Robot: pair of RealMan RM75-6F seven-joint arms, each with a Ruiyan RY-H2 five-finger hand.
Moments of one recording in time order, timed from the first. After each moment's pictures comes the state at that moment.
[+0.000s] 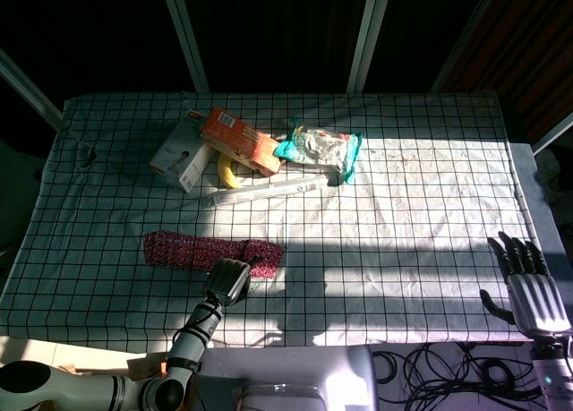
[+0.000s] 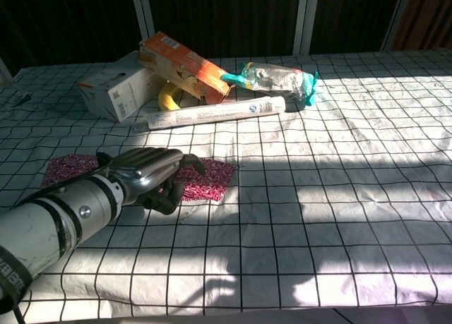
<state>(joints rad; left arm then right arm) -0.73 -1.81 -0.15 -1.59 0.83 1.10 0.76 0.08 -1.09 0.04 -1.65 -1.47 1.43 -0.11</state>
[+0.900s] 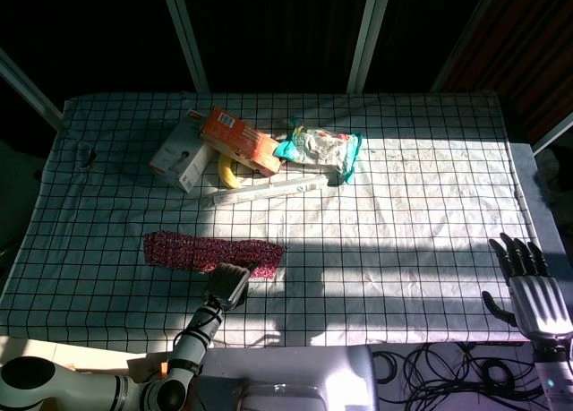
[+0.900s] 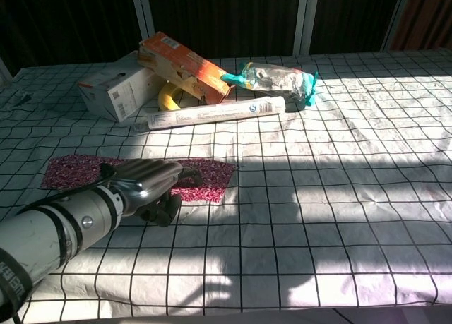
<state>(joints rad) -0.76 -1.81 -0.12 -1.61 0.70 1.10 0.85 0.07 -1.08 0.03 -1.65 -1.49 1.44 -0.12</state>
